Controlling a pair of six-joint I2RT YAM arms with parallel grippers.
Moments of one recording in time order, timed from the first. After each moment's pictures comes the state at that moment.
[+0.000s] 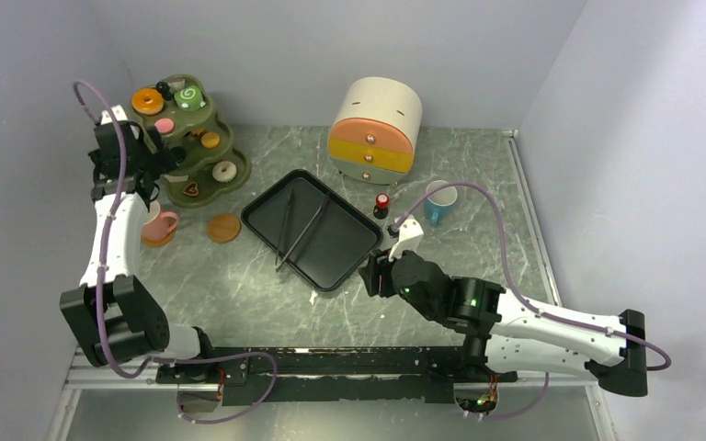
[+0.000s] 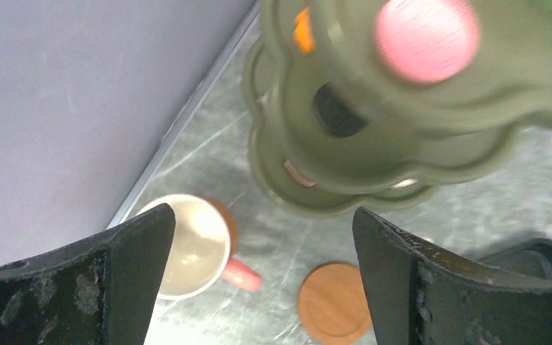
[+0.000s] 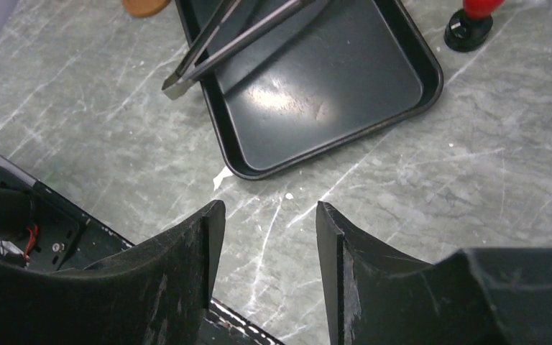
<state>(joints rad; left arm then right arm) 0.28 1.41 1.16 -0.31 -0.20 -0.19 1.23 0.84 0.72 -0.40 0.56 0.57</state>
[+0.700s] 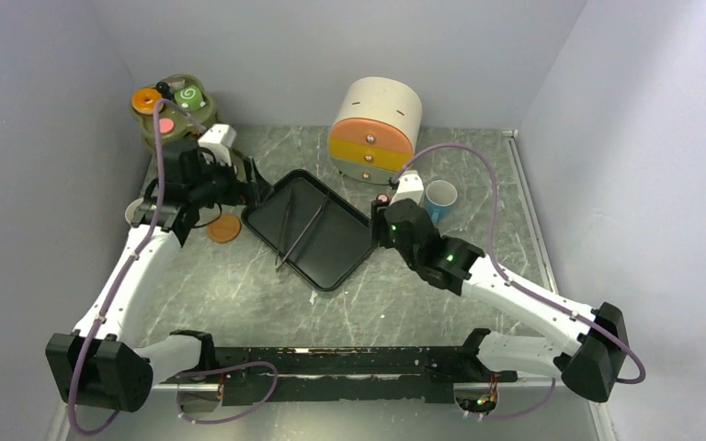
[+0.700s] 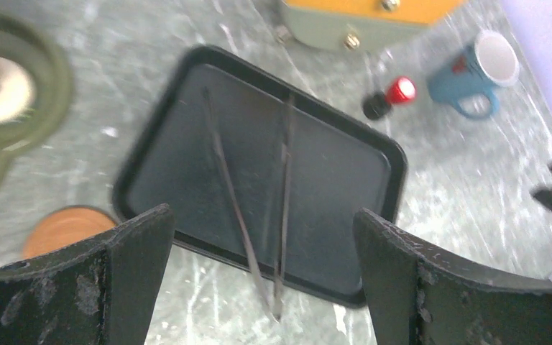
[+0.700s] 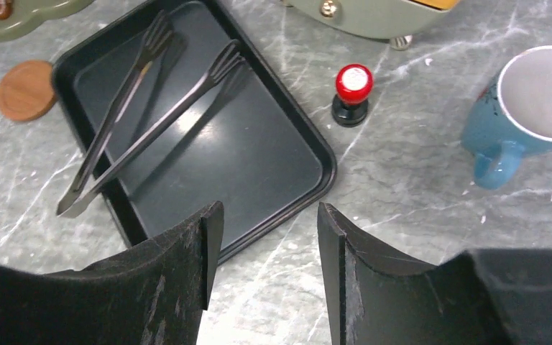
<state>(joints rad) -0.11 1.14 1.07 -0.38 0.33 -0.19 0.92 1.10 0.89 -0.29 0.53 0.40</state>
